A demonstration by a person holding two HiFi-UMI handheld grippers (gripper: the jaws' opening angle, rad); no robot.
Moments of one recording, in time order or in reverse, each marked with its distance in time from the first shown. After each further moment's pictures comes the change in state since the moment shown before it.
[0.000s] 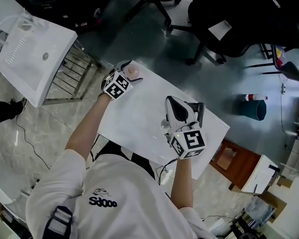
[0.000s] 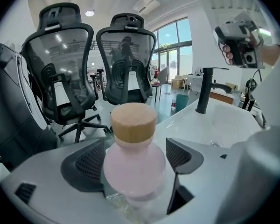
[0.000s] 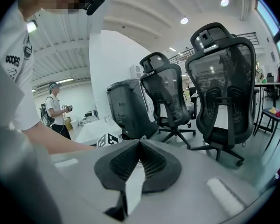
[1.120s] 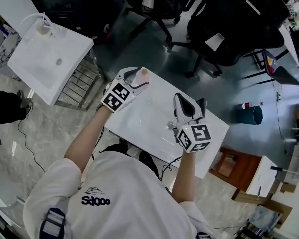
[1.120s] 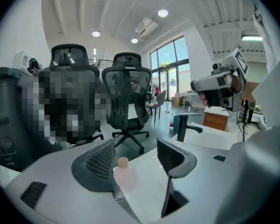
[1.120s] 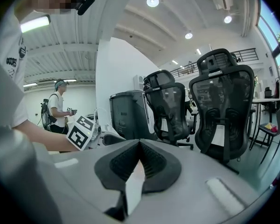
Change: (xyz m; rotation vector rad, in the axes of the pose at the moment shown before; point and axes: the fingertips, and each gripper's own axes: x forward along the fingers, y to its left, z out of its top) left arm -0.163 -0.030 0.095 -0.014 -0.225 0.034; right arm -0.032 0.043 0.050 -0.083 -0.123 -0.039
